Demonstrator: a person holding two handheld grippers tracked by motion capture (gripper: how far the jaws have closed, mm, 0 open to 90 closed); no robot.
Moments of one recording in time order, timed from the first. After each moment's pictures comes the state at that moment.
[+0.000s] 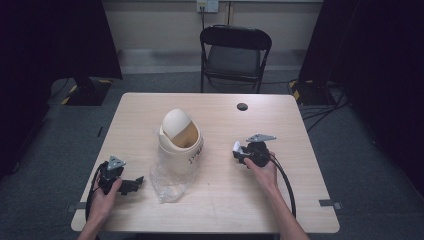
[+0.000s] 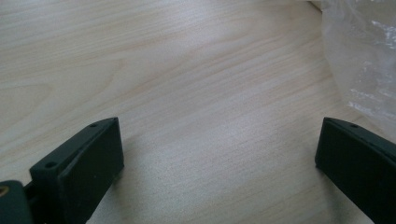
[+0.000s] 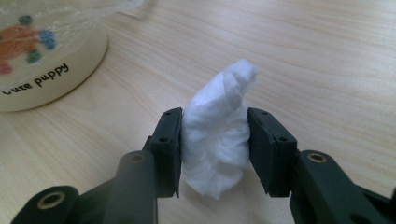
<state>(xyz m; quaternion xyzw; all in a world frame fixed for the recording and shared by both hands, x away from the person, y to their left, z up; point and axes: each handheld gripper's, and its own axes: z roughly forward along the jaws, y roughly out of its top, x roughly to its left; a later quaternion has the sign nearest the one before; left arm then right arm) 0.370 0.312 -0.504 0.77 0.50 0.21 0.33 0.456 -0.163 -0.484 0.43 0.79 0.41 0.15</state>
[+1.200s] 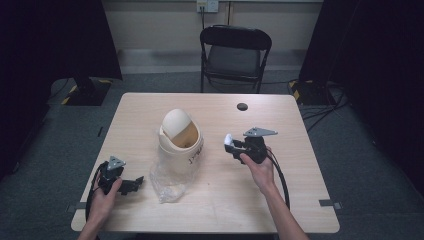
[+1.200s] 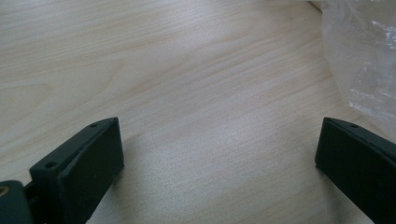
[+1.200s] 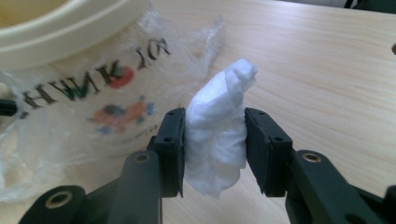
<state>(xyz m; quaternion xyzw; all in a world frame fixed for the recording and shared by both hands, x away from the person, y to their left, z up) 0.370 0.312 -0.504 0.77 0.50 0.21 0.33 0.439 -0.143 -0.435 0.39 0.77 0.48 0.13</state>
